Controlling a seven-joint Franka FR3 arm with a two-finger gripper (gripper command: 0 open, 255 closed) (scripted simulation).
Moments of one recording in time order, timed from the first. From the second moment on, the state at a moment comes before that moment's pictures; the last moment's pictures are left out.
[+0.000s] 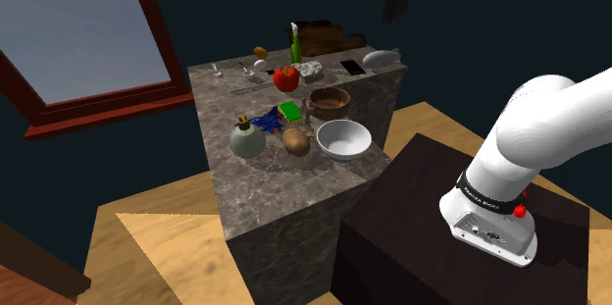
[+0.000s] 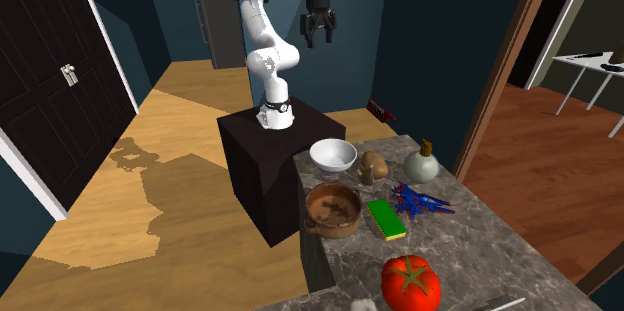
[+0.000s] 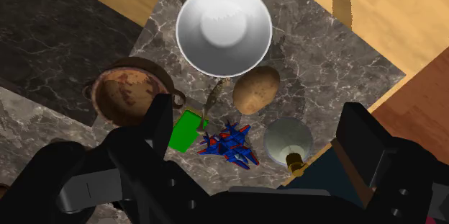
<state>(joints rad) 0.00 -0.76 -0.01 -2.30 0.03 1.61 -0.17</state>
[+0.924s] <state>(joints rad) -0.04 -0.54 0.06 -2.52 0.08 2.08 0.01</state>
